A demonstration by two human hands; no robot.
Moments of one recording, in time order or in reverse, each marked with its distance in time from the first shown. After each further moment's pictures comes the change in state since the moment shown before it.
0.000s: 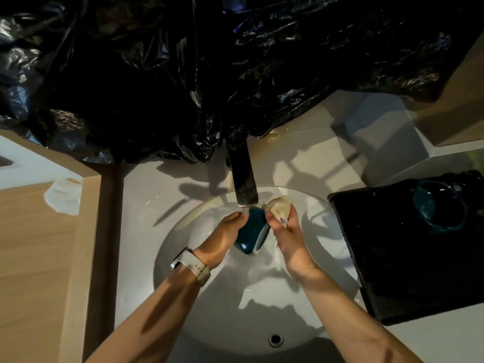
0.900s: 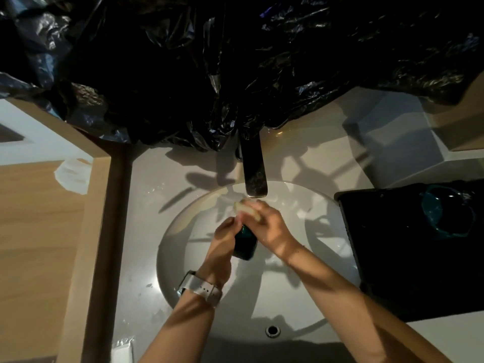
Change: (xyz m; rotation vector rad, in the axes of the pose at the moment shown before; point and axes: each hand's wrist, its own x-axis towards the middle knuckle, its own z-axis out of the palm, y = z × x) left_hand -0.043 -0.019 0.018 -0.210 0.274 0.083; right_hand 0.002 -0.006 0.031 -0.470 -0.329 -0.294
